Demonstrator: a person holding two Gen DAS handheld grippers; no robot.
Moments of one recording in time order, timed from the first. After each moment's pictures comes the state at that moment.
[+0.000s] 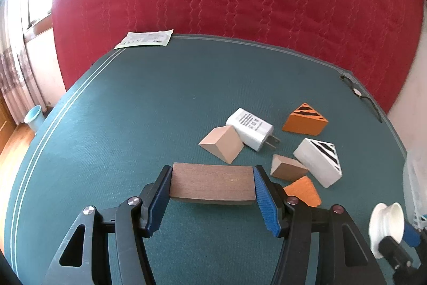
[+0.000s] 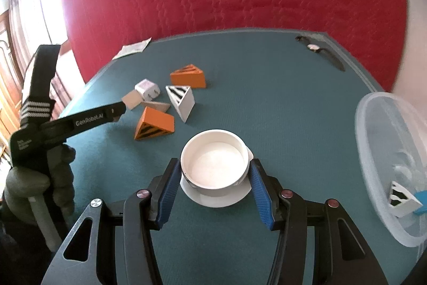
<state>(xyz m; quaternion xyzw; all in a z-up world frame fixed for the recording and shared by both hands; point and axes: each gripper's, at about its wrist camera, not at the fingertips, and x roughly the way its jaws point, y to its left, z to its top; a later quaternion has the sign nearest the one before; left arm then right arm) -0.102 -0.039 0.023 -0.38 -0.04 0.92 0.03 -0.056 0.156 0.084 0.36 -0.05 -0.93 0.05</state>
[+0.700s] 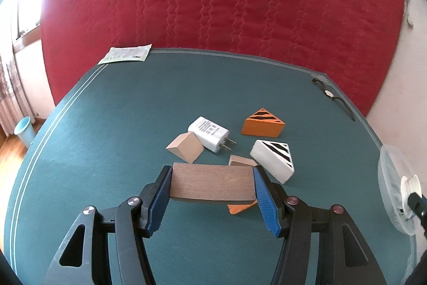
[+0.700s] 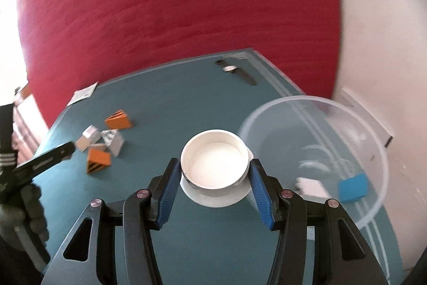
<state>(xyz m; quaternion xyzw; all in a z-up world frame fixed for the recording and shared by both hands) -0.082 -0.017 0.045 -0.36 -0.04 0.93 0.07 -0.010 0.246 0.120 0.31 -0.10 -0.94 -0.10</state>
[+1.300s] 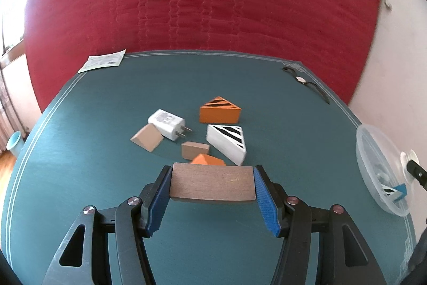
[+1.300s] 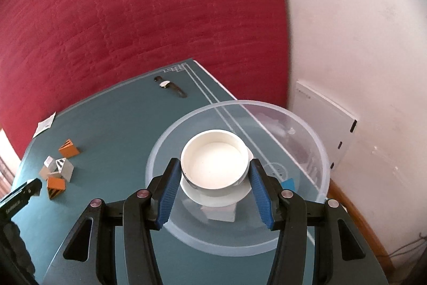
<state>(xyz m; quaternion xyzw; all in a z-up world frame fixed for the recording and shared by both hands) -0.054 0.027 0.049 -0.35 -0.01 0.93 0.11 0.015 0.320 0.126 0.29 -0.13 -0.93 -0.20</state>
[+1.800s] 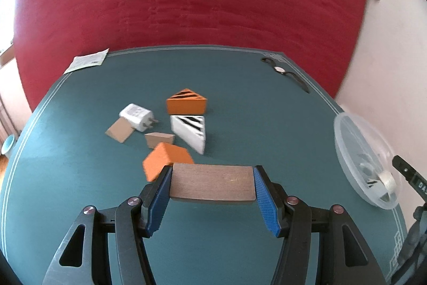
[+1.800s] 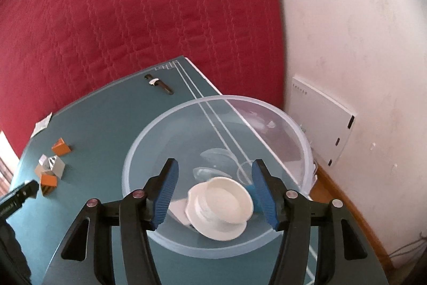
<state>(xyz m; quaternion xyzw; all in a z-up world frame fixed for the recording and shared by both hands) -0.039 0.067 0.056 -0.37 0.00 0.92 0.14 0.021 0.345 0.107 0.29 -0.14 -0.92 -0.20</state>
